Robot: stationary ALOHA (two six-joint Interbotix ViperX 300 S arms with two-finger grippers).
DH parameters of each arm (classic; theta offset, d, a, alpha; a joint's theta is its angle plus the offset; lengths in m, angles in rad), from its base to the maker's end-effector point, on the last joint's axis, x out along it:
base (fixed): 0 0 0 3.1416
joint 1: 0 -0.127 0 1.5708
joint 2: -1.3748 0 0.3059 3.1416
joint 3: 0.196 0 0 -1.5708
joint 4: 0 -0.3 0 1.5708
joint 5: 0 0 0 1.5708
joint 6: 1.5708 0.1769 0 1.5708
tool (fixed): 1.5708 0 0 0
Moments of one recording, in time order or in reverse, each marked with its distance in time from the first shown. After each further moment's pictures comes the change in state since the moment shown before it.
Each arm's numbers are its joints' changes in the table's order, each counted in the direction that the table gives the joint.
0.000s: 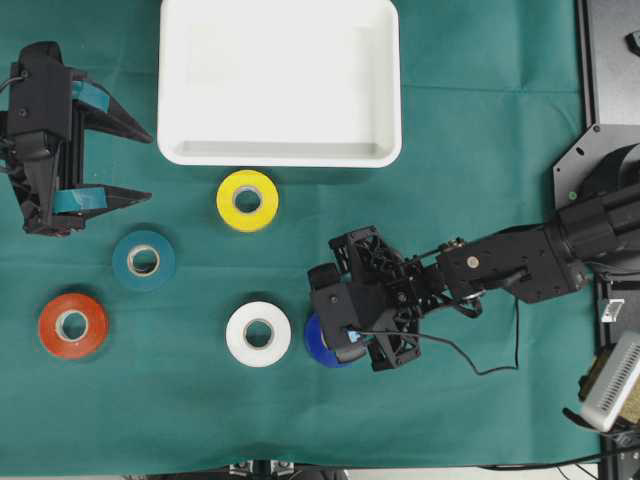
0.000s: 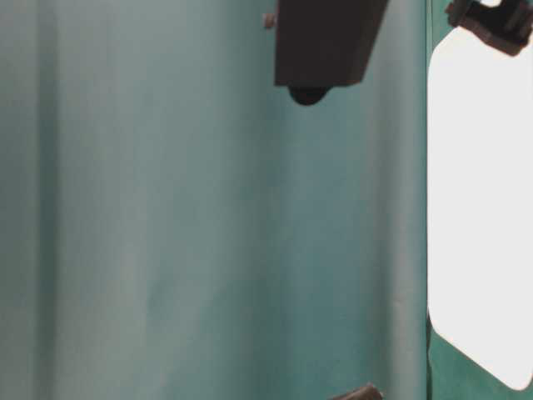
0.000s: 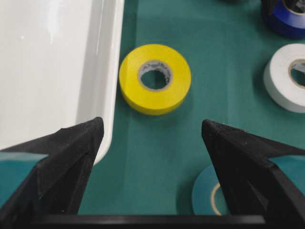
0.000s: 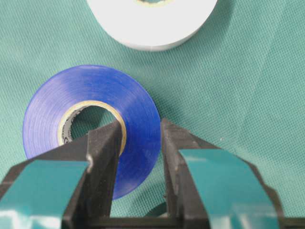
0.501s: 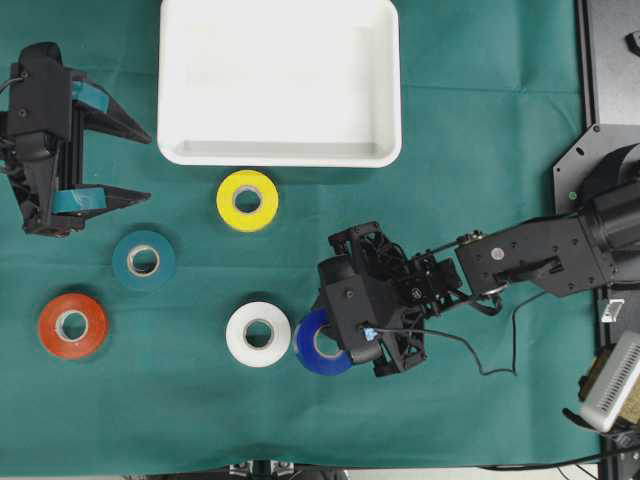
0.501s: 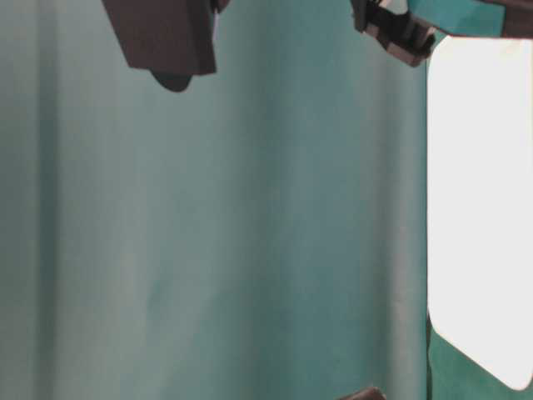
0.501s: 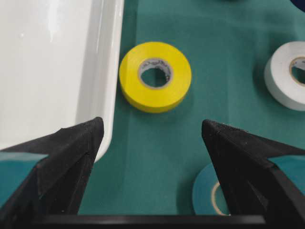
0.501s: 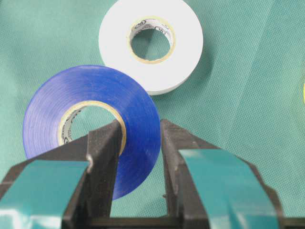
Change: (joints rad) left arm 0.002 -0.002 -0.005 0.002 0.000 0.000; right arm 0.008 -0.104 0.012 0.000 -0.002 0.000
